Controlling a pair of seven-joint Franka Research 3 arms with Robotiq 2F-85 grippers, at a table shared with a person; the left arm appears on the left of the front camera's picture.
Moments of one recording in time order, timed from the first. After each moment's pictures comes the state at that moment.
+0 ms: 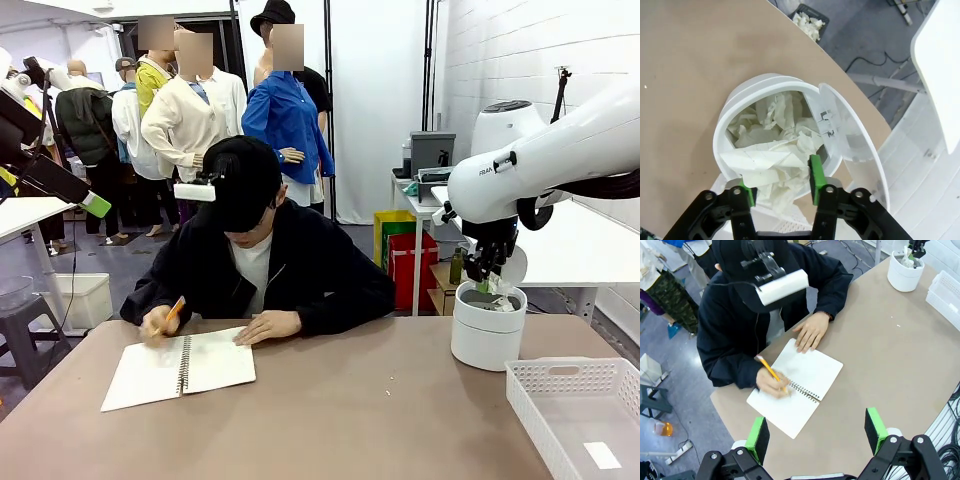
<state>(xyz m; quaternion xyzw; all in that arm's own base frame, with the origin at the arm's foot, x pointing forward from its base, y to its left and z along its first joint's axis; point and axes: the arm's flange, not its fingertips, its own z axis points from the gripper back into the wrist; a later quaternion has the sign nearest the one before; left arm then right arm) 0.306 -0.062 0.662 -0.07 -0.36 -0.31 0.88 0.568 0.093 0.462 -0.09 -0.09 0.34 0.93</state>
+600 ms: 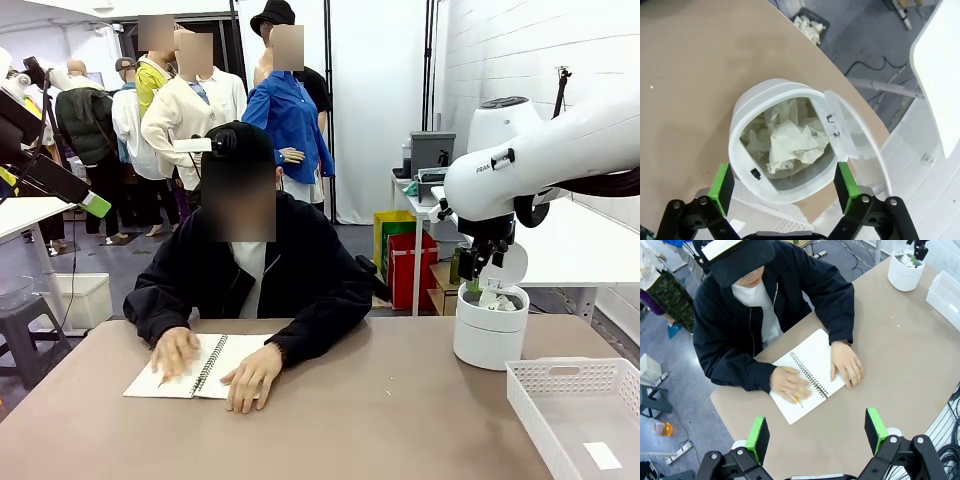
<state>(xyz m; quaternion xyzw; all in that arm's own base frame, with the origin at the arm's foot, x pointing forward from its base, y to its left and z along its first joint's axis) 0.306 -0.062 0.662 -0.07 -0.36 -0.31 0.88 0.562 0.104 0.472 -0.09 -0.10 0.35 0.93</state>
